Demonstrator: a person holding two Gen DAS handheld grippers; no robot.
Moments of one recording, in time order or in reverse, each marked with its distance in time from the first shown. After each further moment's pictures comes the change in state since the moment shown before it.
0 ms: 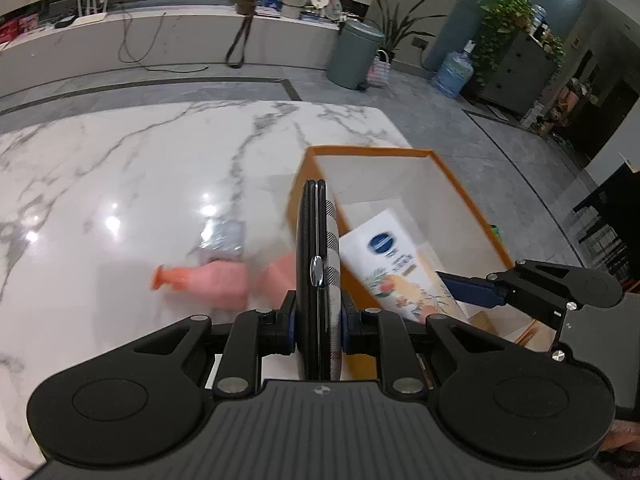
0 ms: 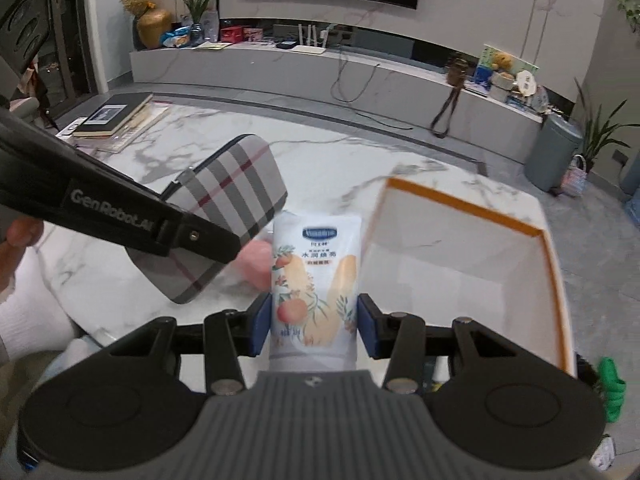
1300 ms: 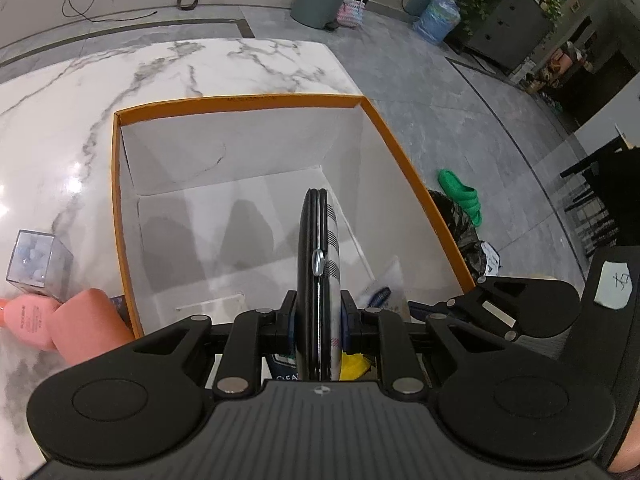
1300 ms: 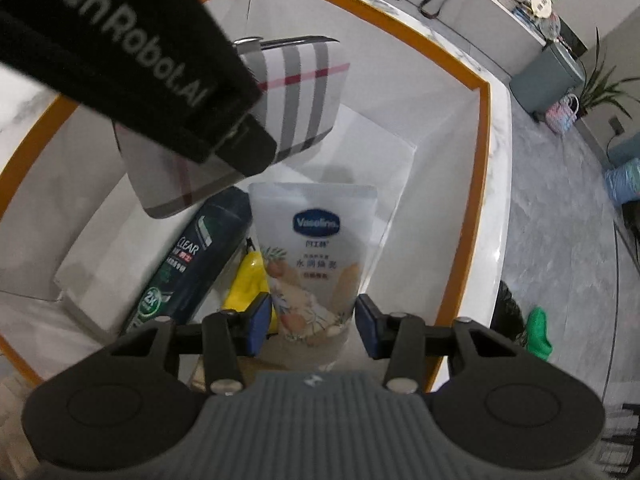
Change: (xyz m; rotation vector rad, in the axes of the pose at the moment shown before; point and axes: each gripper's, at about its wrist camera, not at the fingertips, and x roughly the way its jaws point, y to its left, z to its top) left arm 0.144 -0.102 0.033 -0.024 0.177 -0.067; right arm 0.089 -0.119 -0.044 -0.198 0.448 -0.128
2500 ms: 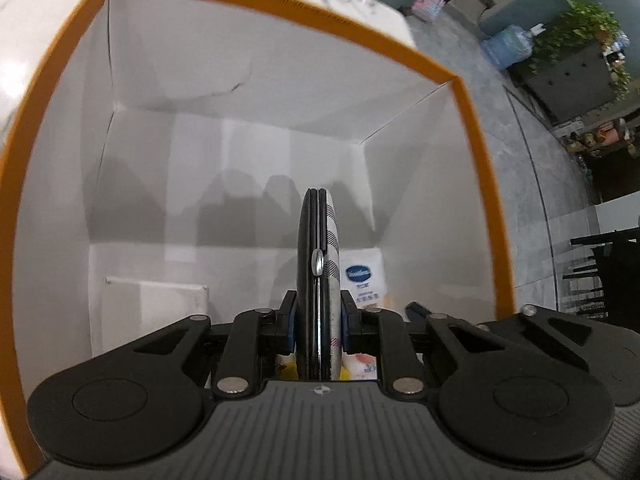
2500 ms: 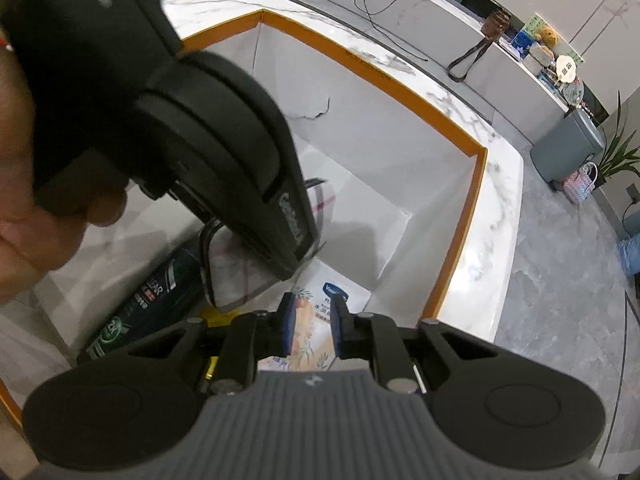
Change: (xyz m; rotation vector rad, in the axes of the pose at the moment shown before) left arm 0.078 0.020 0.006 -0.344 0.099 -0.022; right arm 0.001 -0.022 0.006 -0.117 -0.180 0.056
